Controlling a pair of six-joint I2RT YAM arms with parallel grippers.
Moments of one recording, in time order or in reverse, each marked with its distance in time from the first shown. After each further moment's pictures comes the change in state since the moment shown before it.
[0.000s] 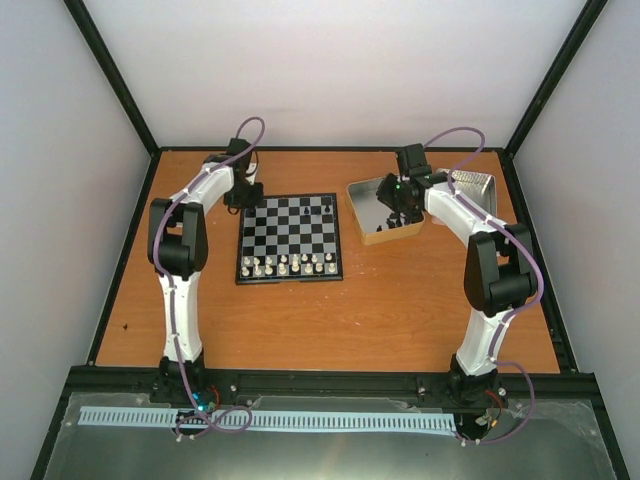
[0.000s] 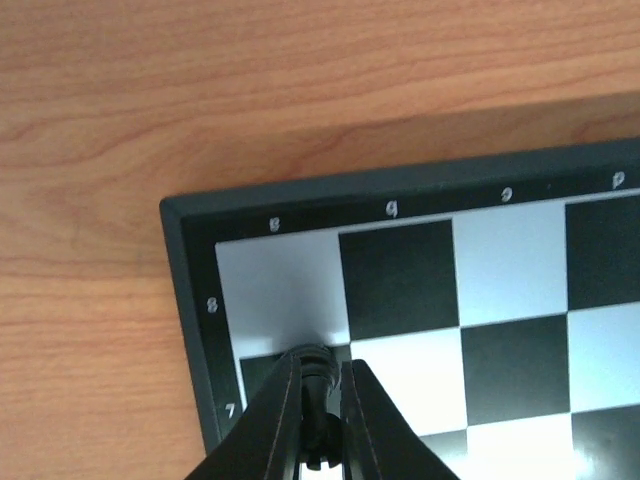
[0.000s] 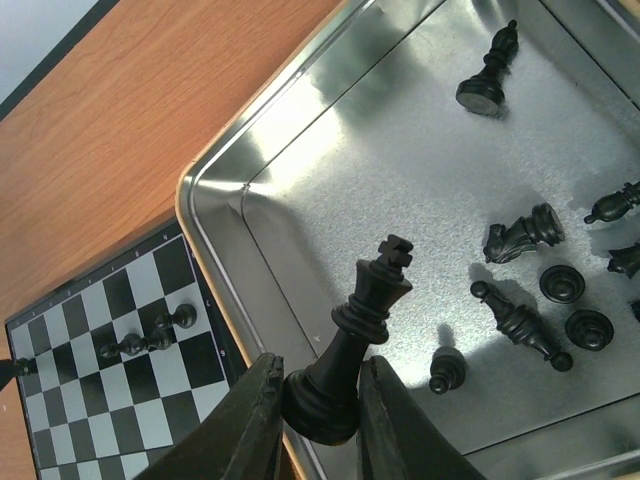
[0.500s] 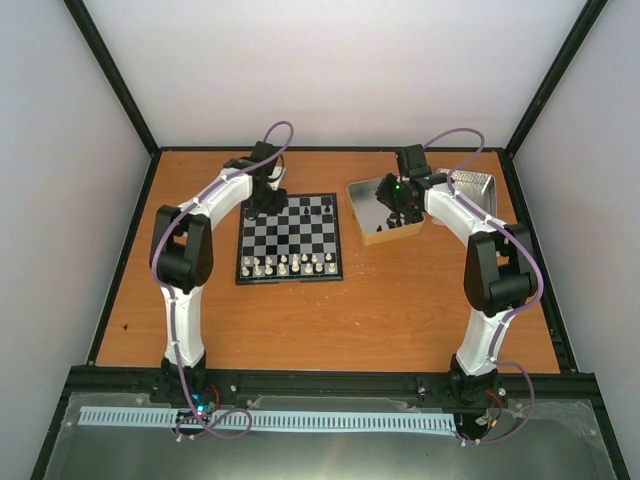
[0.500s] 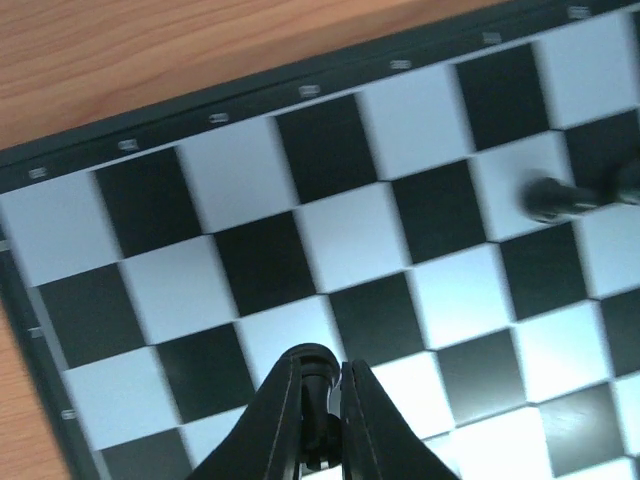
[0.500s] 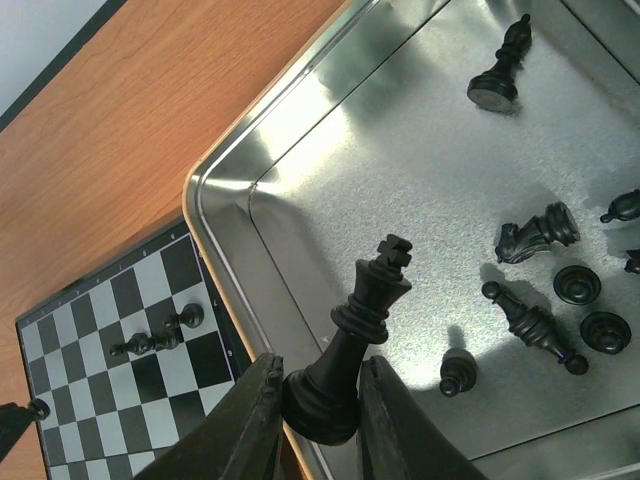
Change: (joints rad) left arm -0.169 -0.120 -0.084 0.010 -0.009 0.013; right arm 0.000 0.000 -0.008 0.019 -0.017 0.008
